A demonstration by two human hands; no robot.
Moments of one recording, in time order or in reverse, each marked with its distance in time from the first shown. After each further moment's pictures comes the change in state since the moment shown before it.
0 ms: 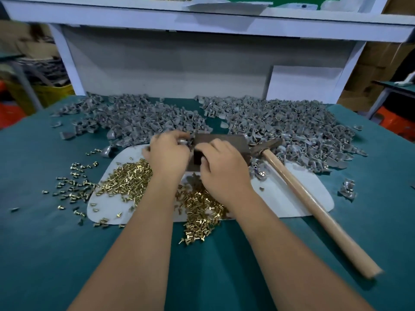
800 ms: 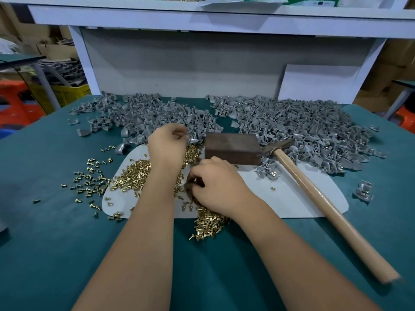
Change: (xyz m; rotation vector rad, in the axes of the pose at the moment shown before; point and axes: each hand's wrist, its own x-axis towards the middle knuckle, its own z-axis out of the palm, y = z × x) left_hand 0.017 -0.020 -0.013 -0.246 0.122 0.056; right_hand -0.005 -0.026 0.004 0.084 -0.400 -0.061
